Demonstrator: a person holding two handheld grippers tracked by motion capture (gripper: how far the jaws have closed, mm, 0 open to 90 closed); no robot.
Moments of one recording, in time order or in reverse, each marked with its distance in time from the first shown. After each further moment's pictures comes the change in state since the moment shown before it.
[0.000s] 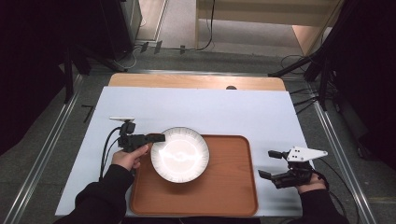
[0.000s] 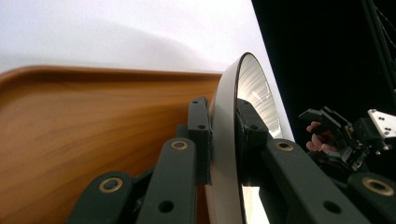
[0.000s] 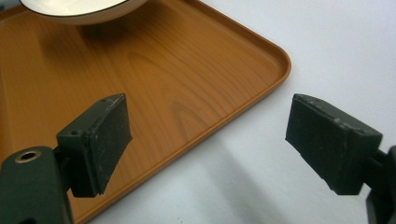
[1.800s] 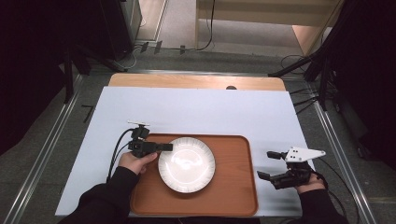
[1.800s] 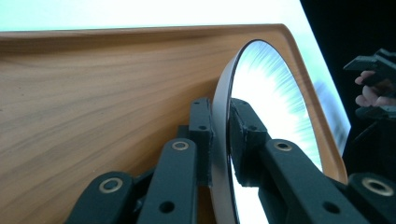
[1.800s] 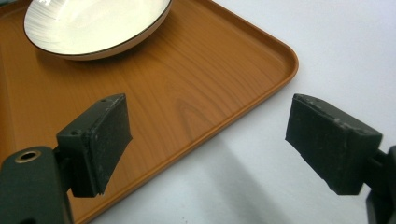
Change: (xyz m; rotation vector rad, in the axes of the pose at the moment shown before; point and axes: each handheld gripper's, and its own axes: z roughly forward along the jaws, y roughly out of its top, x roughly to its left) left arm -0.011 -0.010 0.029 0.151 0.112 0.179; right arm 0.002 0.002 0.002 0.020 0.010 -0.011
